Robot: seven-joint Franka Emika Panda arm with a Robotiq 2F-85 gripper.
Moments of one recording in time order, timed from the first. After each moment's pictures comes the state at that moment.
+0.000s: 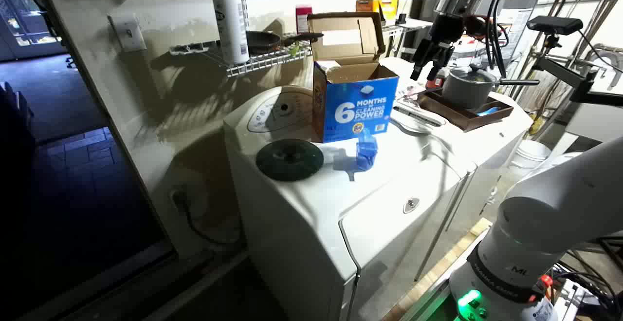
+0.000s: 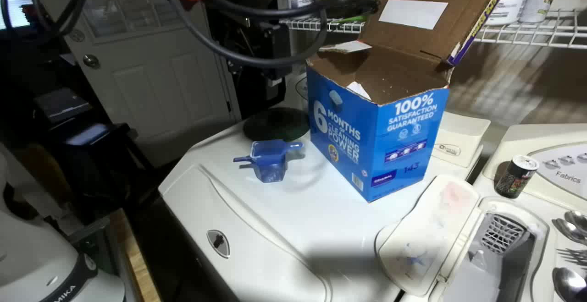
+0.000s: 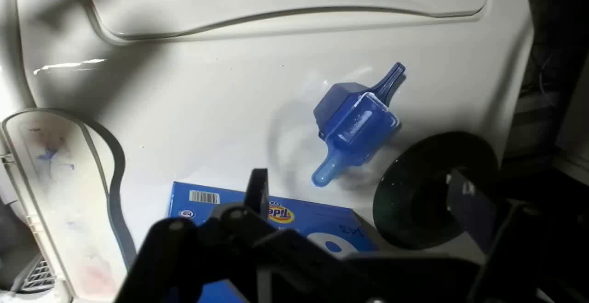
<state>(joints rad) -0.06 -0.50 -0.38 -2.23 0.05 1.77 -0.38</state>
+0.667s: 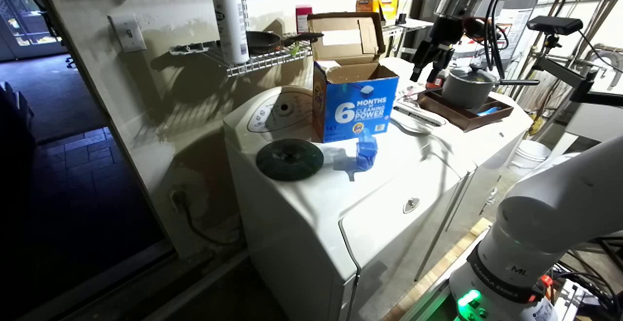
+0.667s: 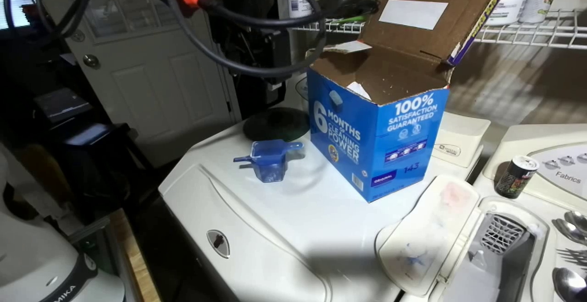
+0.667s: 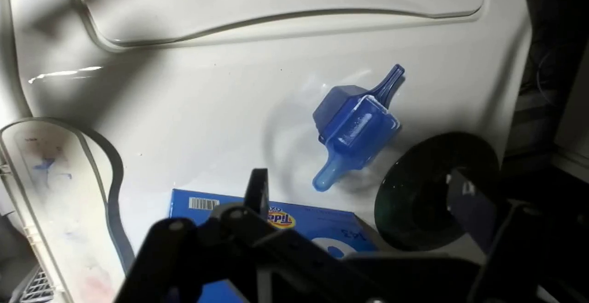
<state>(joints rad) -0.07 -0.49 -0.38 -2.23 0.06 1.77 -0.38</state>
